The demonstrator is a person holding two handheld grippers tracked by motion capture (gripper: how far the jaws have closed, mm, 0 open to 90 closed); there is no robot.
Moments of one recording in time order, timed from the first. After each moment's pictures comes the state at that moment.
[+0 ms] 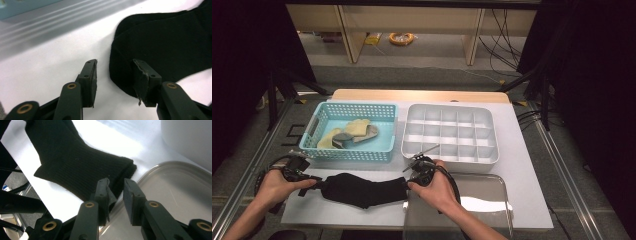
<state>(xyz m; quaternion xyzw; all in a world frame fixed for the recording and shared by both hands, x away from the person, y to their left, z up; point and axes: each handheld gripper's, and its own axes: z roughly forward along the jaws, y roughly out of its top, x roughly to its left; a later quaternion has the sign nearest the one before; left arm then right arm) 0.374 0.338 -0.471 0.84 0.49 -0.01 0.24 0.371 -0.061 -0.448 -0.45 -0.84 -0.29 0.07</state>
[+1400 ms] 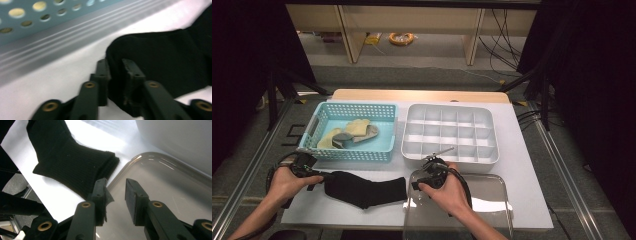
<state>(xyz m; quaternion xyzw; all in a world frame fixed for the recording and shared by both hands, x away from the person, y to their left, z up) 0.385 0.323 -0.473 0.83 0.49 0.01 0.28 0.363 -0.091 -0.445 -0.46 -0.83 -0.32 0.06</state>
